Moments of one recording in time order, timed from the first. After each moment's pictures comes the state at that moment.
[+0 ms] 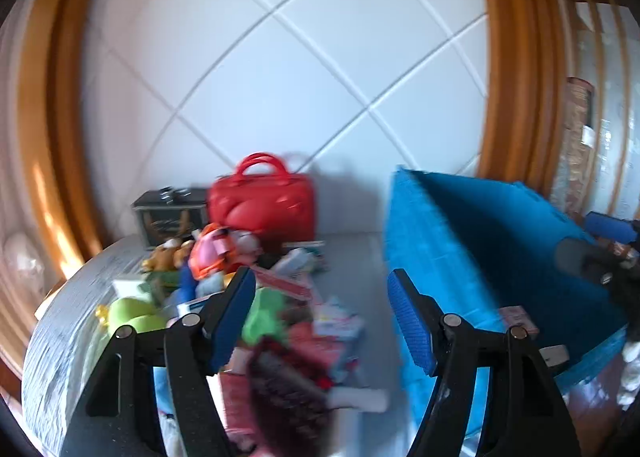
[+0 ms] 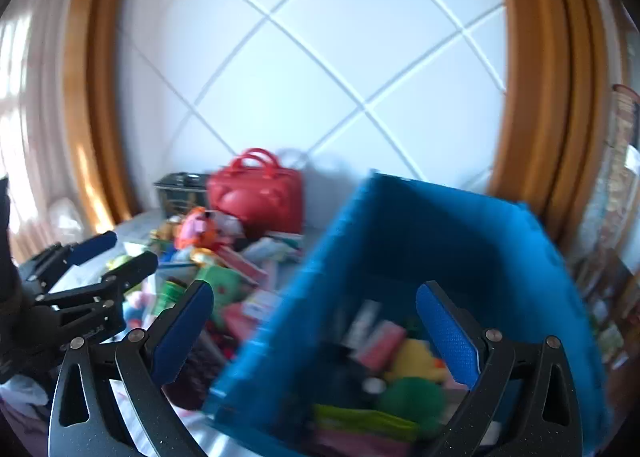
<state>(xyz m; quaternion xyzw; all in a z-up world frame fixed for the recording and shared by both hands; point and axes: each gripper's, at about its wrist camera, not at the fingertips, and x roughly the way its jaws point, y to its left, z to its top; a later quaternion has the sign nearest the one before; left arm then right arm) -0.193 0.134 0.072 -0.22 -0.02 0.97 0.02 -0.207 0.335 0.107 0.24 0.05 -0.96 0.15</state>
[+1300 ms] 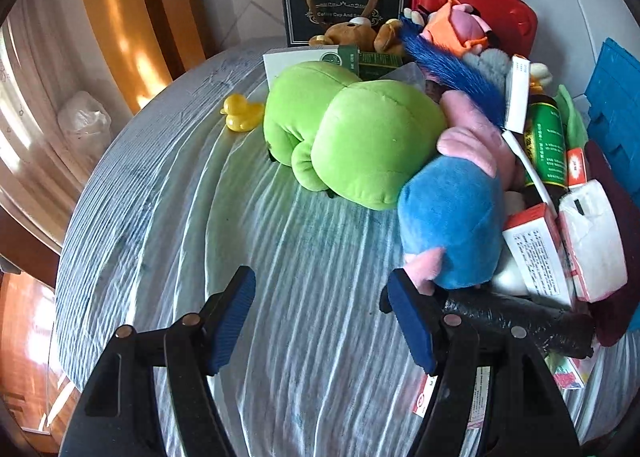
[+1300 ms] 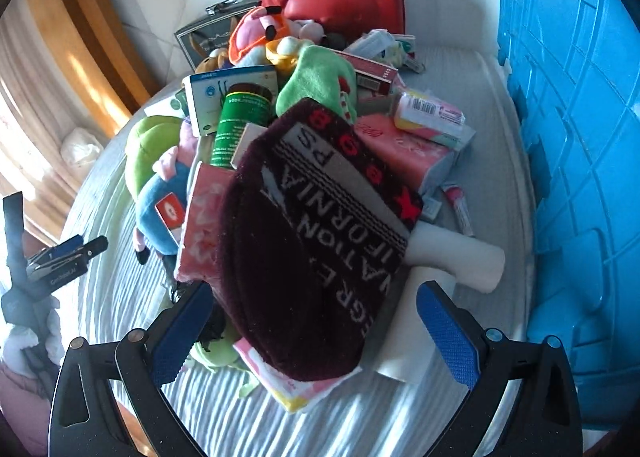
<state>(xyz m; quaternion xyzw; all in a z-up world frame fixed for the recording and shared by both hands) -0.210 -0.177 -0.165 -0.48 -0.05 0.87 -0.13 -0.258 0.160 -0.131 0.50 -0.01 -0.85 0.17</state>
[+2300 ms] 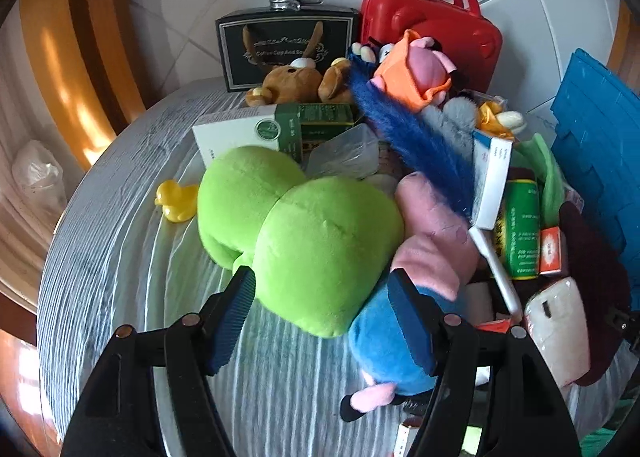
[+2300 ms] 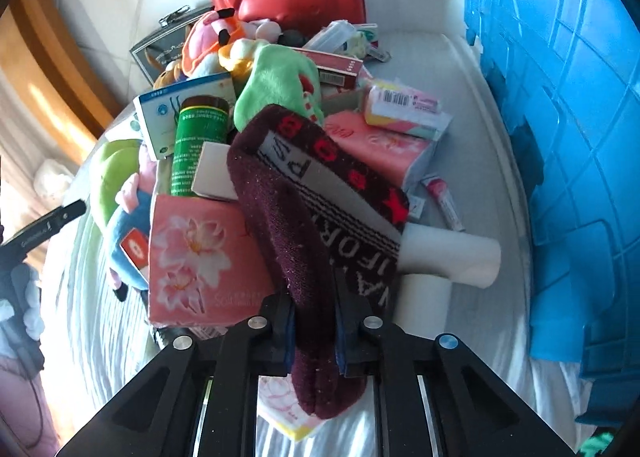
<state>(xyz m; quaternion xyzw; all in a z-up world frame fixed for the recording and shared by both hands) -0.304 -0.166 -0.127 -0.45 -0.03 0.89 -0.03 -0.282 0.158 -0.138 0.51 -0.04 -0.86 0.10</state>
